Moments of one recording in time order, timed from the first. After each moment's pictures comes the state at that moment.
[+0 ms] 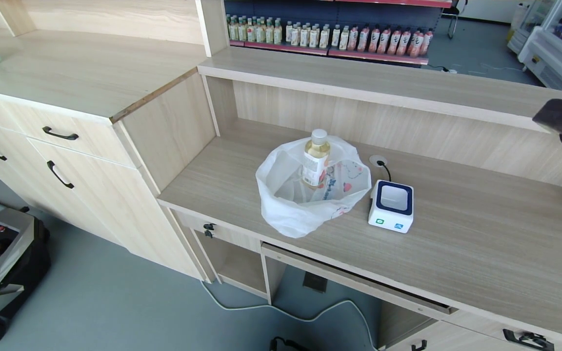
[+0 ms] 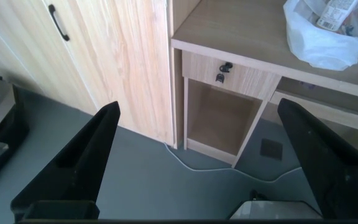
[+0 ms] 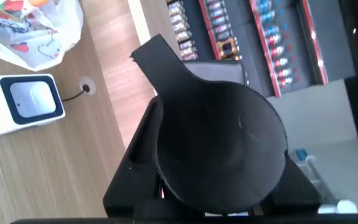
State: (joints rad) left arm 0.00 0.00 0.00 -0.06 0.03 0.01; right arm -0.03 1.04 -0.62 -0.63 0.27 -1.18
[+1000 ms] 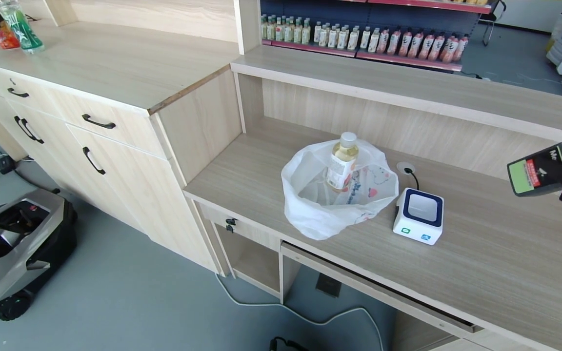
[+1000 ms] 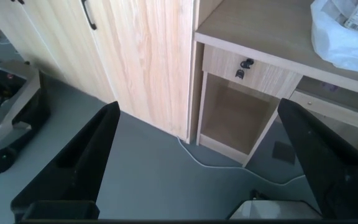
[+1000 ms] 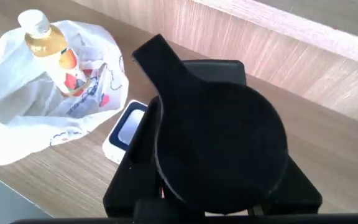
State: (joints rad) left arm 0.00 0.00 0.00 -0.06 0.03 0.01; right arm -0.27 1.38 -0.61 -0.75 0.26 -0.08
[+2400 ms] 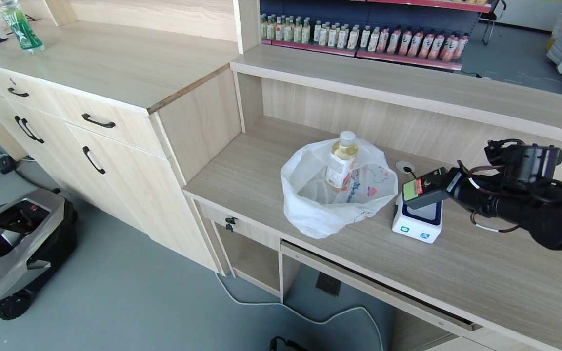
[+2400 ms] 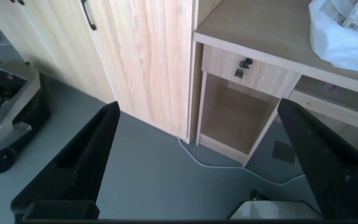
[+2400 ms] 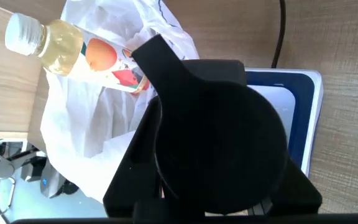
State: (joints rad) left arm 0.00 0.00 0.00 -0.06 0.03 0.01; right arm -0.03 1.93 -0.92 -0.76 0.25 0.52
